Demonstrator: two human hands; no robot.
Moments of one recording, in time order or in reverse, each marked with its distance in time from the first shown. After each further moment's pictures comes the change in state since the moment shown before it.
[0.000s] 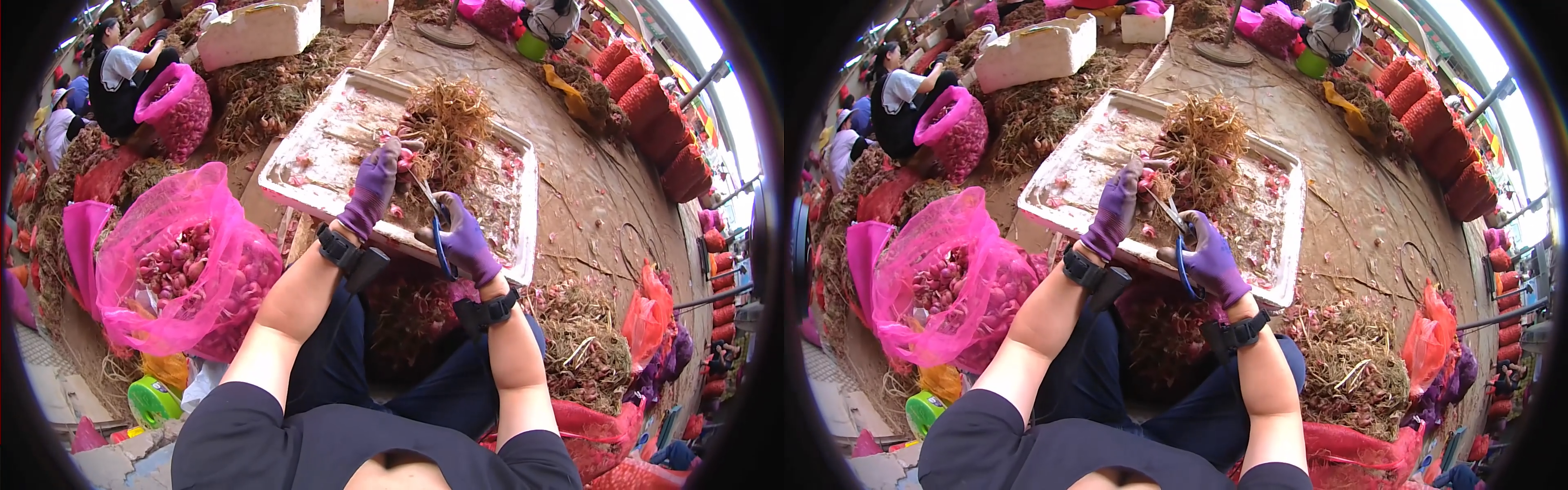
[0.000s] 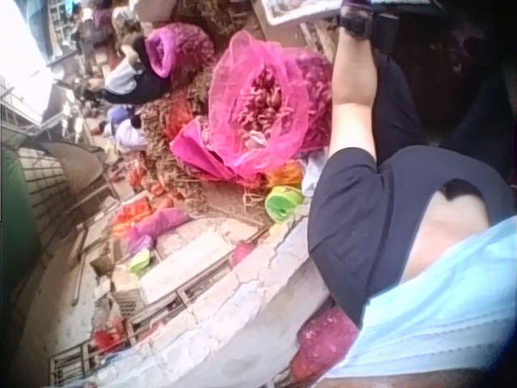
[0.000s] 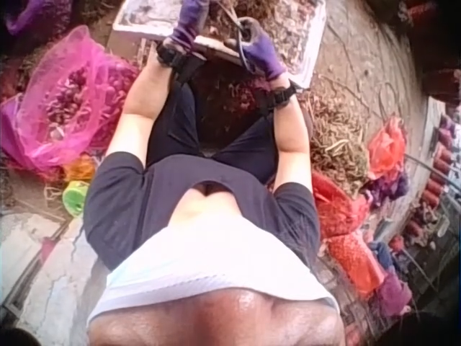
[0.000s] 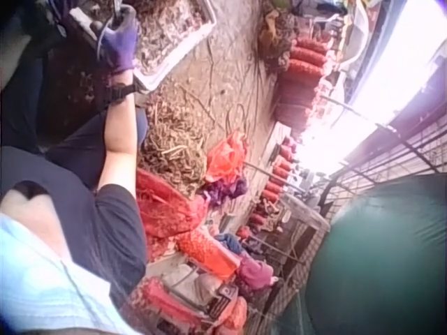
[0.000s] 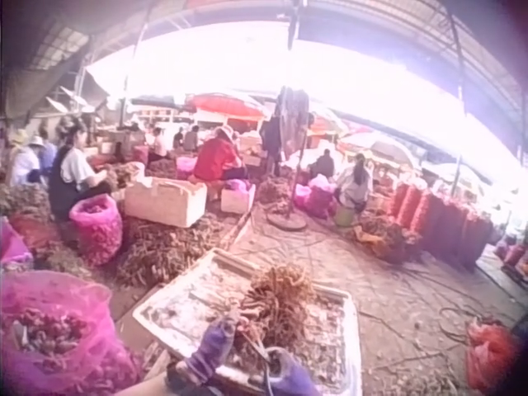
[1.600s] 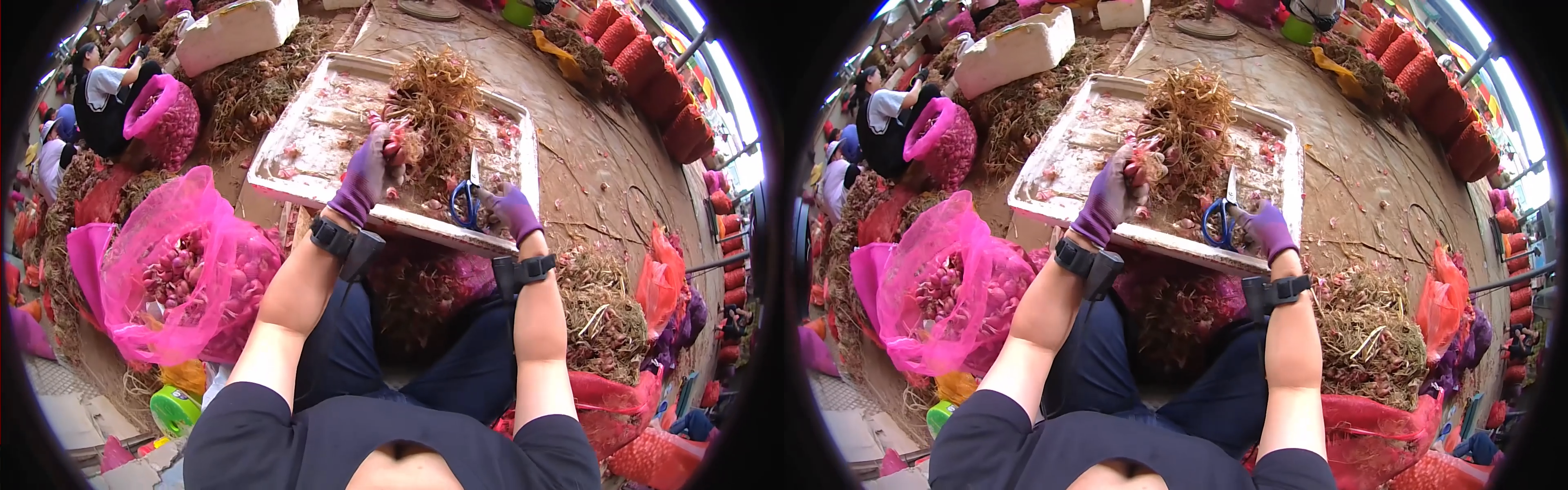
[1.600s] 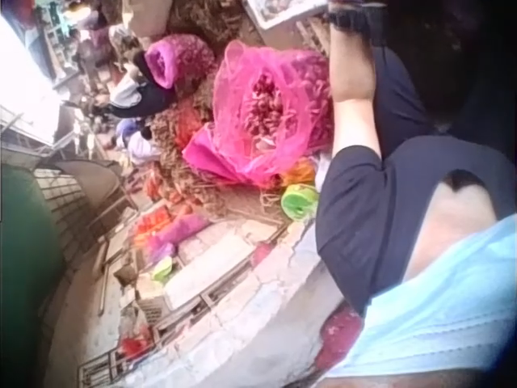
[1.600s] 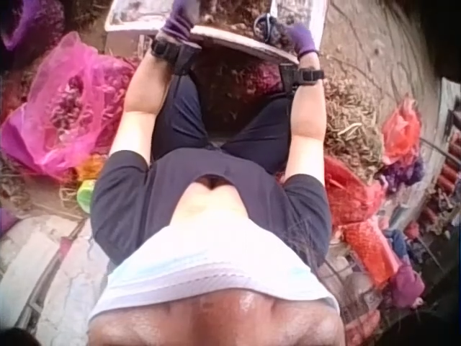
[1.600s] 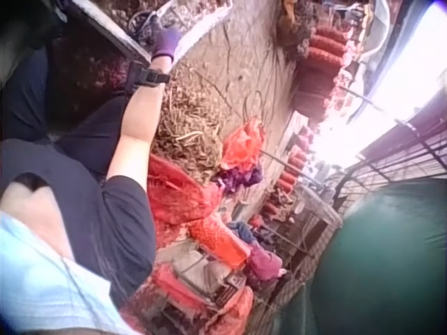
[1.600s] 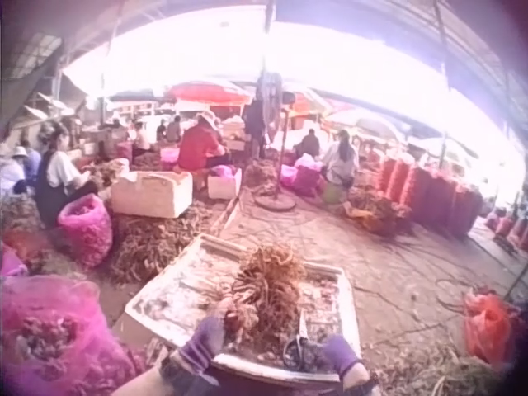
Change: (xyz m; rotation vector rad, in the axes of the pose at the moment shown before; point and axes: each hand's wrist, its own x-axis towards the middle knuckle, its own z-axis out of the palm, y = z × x) left_hand 0.013 -0.023 -0.016 -0.399 -0.166 -0.392; right_hand -0.005 0.079 -0.069 -0.152 0.045 0.689
